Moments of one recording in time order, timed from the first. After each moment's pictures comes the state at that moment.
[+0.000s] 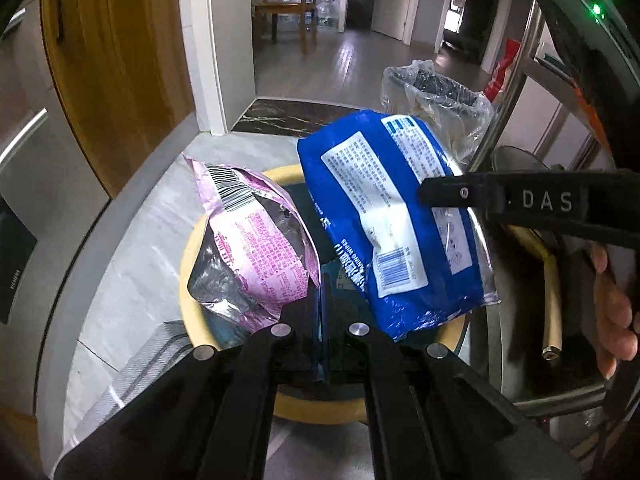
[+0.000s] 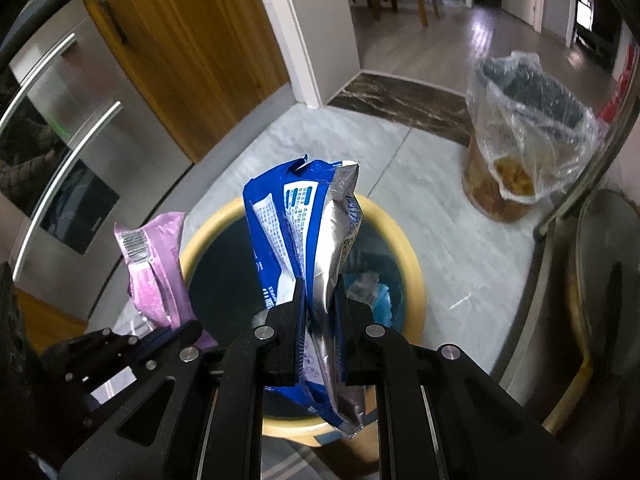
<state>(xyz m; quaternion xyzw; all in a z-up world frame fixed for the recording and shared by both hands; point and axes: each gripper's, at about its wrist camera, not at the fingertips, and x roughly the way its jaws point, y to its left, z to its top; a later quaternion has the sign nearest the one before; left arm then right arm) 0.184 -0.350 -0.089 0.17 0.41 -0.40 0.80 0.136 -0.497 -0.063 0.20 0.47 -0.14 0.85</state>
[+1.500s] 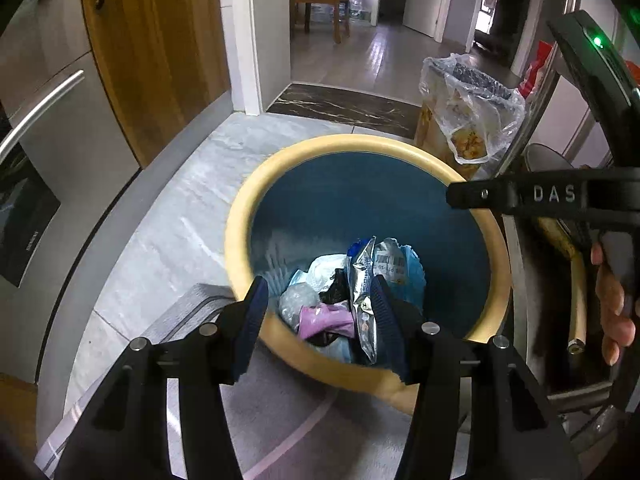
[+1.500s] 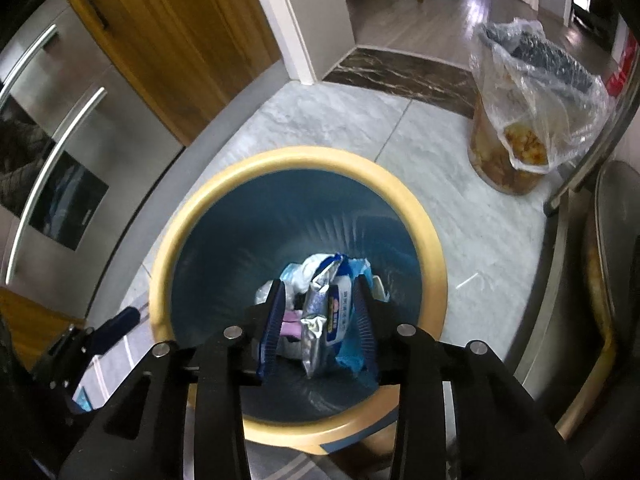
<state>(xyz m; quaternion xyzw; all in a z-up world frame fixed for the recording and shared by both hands) 0.185 -0.316 -0.104 0.17 0.42 -0.34 0.82 0.144 -0.492 -0.094 0.22 0.49 -0.14 0.83</state>
